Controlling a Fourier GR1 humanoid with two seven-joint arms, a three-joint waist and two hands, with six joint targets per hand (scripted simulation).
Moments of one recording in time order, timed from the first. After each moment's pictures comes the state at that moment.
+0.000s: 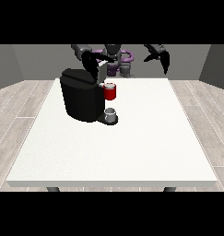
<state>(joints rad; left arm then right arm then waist) -0.24 0.10 0.13 -1.42 -0.11 -0.25 -0.08 -0.81 -0.19 -0.10 -0.98 0.04 0.00 0.12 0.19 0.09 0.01</state>
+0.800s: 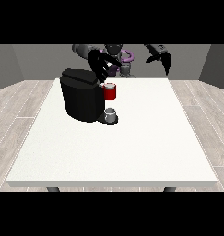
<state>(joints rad) -0.32 0.08 0.10 -1.41 -0.11 -0.27 -0.12 -0.88 -0.28 -0.08 -1.10 0.16 -0.08 0.37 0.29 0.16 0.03</state>
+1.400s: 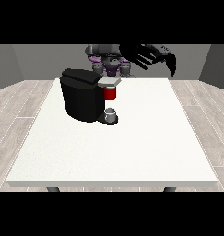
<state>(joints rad) -0.41 0.08 0.07 -1.41 -0.09 -0.31 -0.12 -1.04 -0.29 -0.04 -1.21 0.19 -0.08 0.37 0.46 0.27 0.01</state>
